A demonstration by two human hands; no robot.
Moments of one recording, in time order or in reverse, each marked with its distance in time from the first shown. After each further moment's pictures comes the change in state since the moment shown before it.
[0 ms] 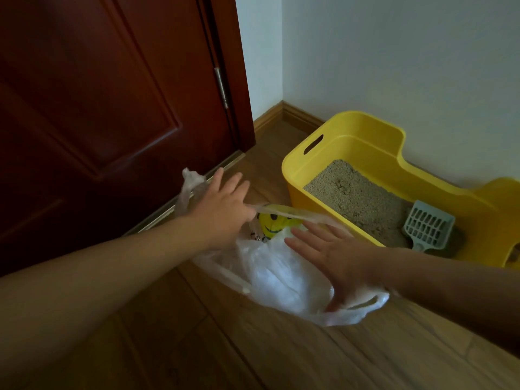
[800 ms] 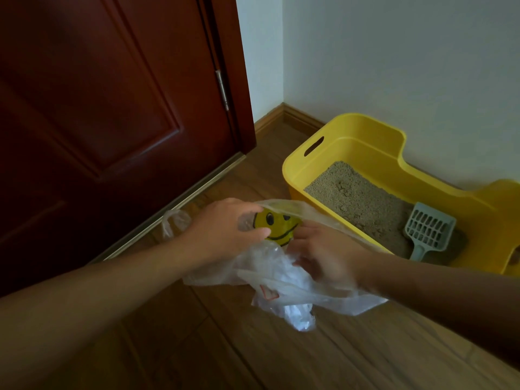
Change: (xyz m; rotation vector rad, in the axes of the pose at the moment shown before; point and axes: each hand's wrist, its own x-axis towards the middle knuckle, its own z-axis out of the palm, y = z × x) left_hand -0.022 0.009 0.007 -0.862 0.241 -0.177; right_hand 0.024 -0.004 0.000 0.245 0.514 -0.165
